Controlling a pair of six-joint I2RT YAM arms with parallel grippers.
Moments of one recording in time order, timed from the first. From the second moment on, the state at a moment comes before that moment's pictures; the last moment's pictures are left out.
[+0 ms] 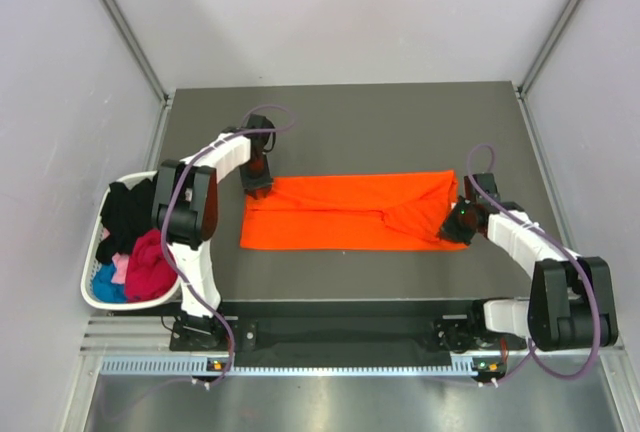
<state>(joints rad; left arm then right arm) -0.23 2.00 1.44 -0.79 -0.15 -0.46 0.08 1.26 0.59 -0.45 -0.08 0.72</state>
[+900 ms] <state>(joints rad) -0.26 1.88 1.50 -0.83 -0.09 -0.41 0.02 1.35 0.90 -0.54 -0.14 0.47</state>
